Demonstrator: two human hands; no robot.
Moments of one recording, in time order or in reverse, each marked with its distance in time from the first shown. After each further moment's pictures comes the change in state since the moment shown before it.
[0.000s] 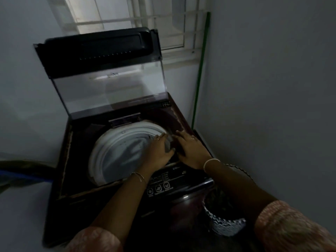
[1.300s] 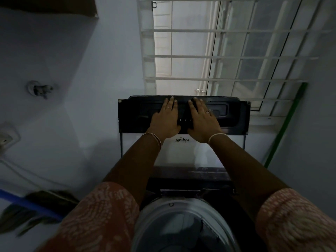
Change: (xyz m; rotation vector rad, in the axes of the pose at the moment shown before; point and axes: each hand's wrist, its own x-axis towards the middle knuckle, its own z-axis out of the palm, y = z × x) left_hand 0.245 -0.084 -0.317 0.670 0.393 -0.046; right_hand 0.398 -0.126 -0.129 -0.175 0.297 -0.186
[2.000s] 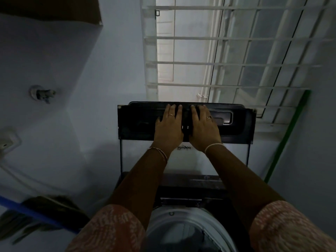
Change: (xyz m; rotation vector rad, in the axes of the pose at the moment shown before) left_hand -0.007 0.016 0.008 -0.016 0.166 -0.099; right_hand 0.002 -0.009 0.007 -0.029 0.138 0.055
